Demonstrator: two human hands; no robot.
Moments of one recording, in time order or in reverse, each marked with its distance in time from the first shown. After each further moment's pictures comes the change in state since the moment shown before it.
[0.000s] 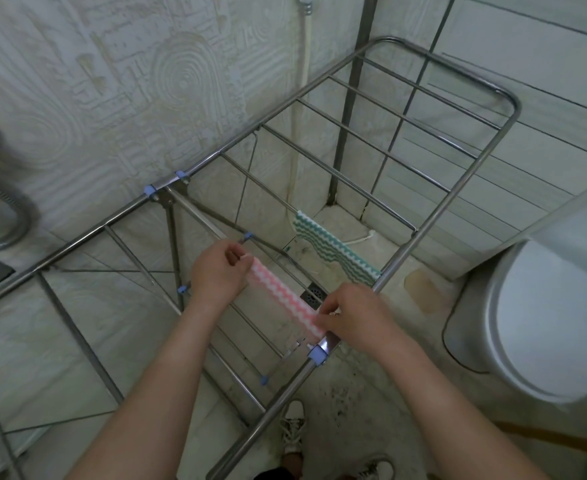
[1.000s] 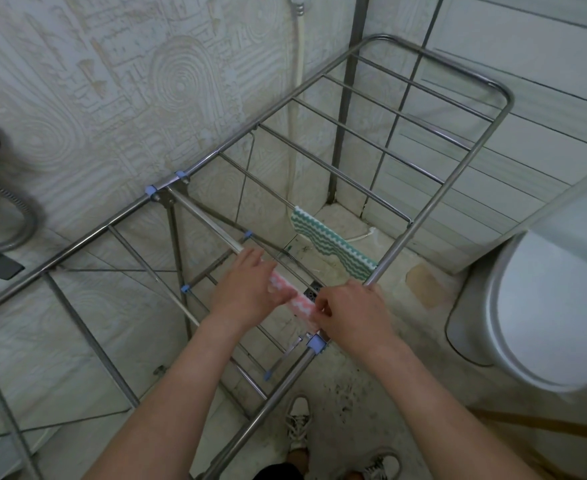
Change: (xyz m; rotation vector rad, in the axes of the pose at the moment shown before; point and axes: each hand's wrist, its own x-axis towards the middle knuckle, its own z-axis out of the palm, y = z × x) left_hand -0.041 0.017 0.011 0.450 -0.326 0.317; right_hand -0.018 -0.002 0.016 -0.206 0.234 -0.142
